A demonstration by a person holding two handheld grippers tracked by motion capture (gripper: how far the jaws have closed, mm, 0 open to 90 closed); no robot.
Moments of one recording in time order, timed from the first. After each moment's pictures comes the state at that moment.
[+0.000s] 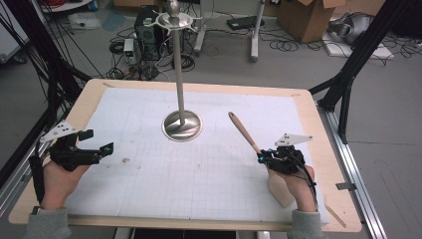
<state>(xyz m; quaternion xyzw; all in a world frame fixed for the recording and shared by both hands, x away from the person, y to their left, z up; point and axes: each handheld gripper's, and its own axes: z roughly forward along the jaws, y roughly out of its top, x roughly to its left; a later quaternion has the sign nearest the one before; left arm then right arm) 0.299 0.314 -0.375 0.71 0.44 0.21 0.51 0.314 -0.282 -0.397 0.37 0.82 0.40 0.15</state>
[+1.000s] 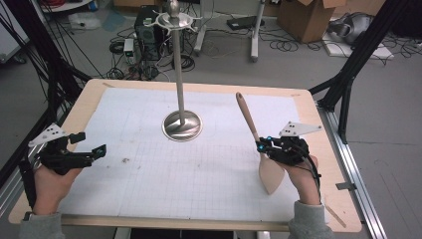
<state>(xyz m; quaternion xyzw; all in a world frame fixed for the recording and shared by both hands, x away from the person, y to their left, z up) 0.287 0.329 -0.374 0.70 0.45 0.22 0.51 0.314 -0.275 -0.350 0.32 0.81 0.45 0.17</state>
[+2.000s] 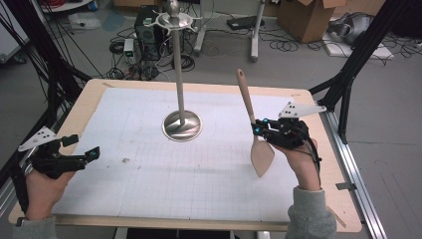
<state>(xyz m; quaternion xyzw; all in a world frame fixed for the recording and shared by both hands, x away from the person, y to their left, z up) 0.275 0.340 -0.372 0.70 0.46 0.23 0.51 0.328 -0.257 -0.297 0.29 0.80 0.49 0.17</state>
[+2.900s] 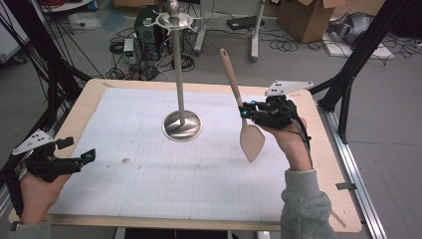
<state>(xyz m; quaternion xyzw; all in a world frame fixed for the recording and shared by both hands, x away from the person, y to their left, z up) 0.267 0.350 -0.373 0.69 0.46 0.24 0.50 0.354 -0.223 -0.260 0.27 0.81 0.49 0.17</state>
